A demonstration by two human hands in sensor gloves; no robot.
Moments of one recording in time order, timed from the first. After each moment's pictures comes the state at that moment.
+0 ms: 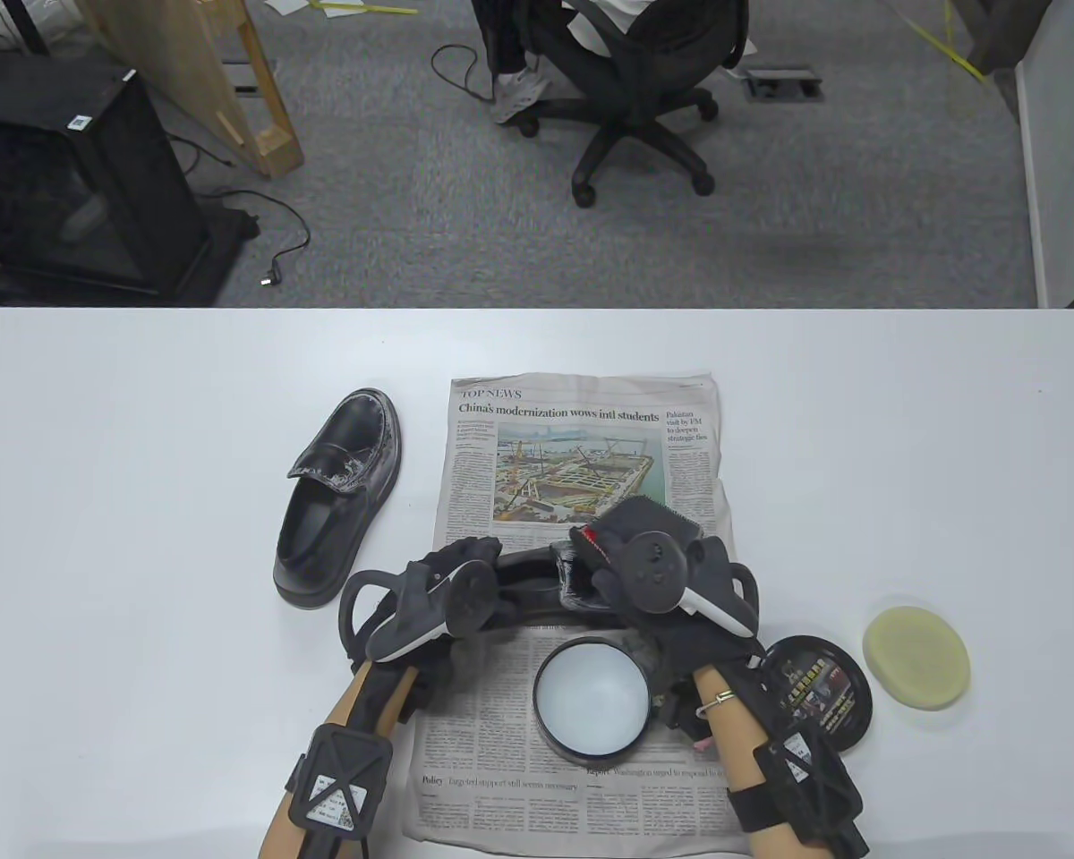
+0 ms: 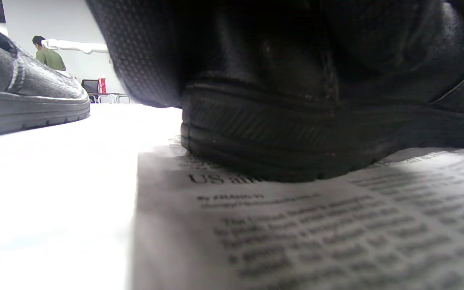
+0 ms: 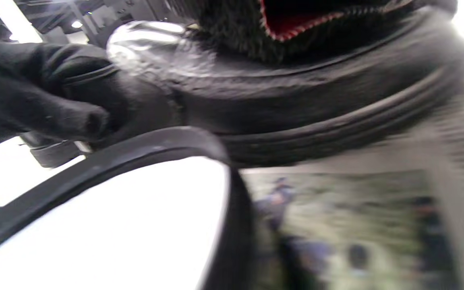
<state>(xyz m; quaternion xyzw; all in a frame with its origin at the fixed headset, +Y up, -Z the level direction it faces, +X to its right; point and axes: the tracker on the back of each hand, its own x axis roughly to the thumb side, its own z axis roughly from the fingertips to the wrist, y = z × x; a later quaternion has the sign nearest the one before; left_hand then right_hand) -0.125 -0.749 -0.289 -0.02 -0.14 0.01 0.99 0.125 -0.729 -0.293 0.12 0.13 0.97 0.14</state>
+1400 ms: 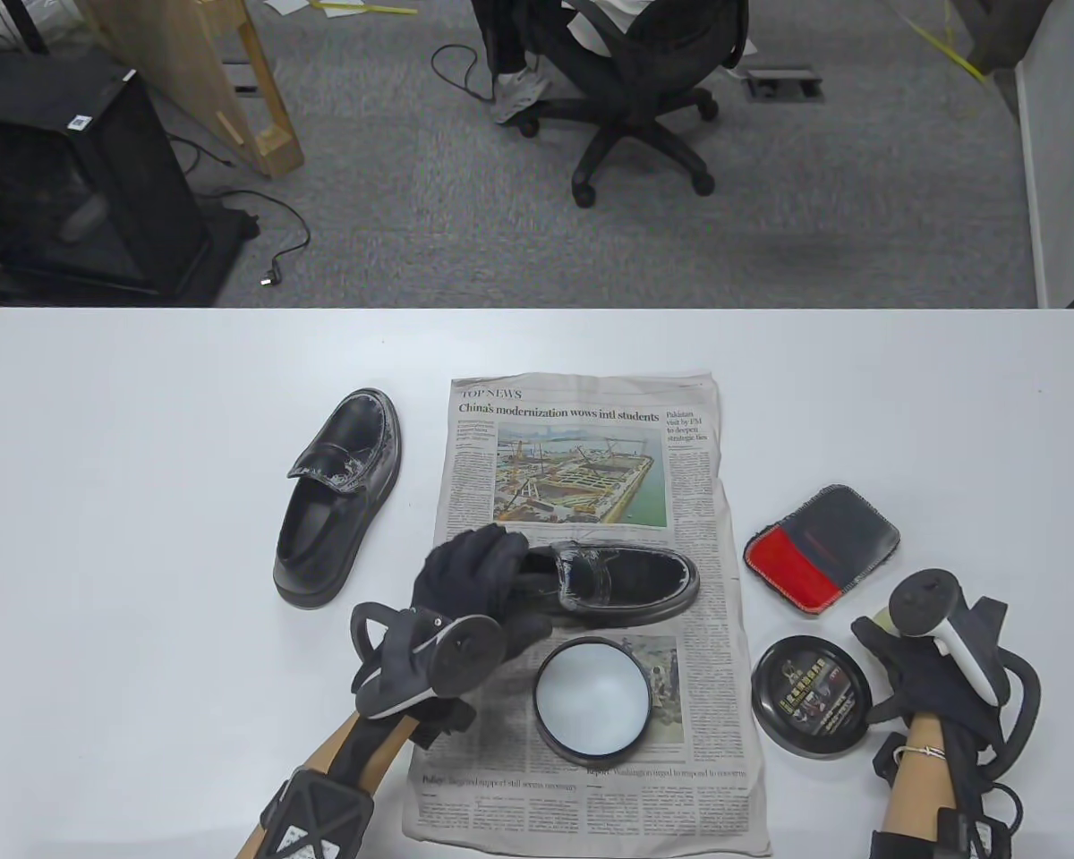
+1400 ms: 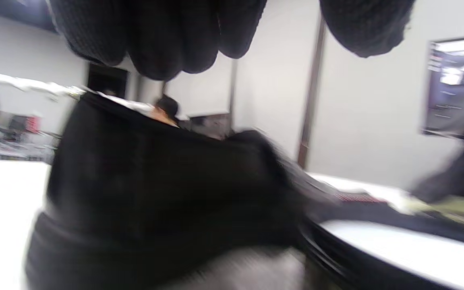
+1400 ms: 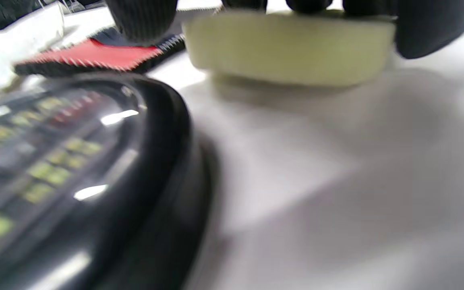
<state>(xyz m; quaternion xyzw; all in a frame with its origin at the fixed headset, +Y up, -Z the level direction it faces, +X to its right) -0.102 -0.701 -0.218 0.06 -0.26 0.09 0.96 0.352 -0.756 -0.242 -0.25 0.20 0.95 0.05</state>
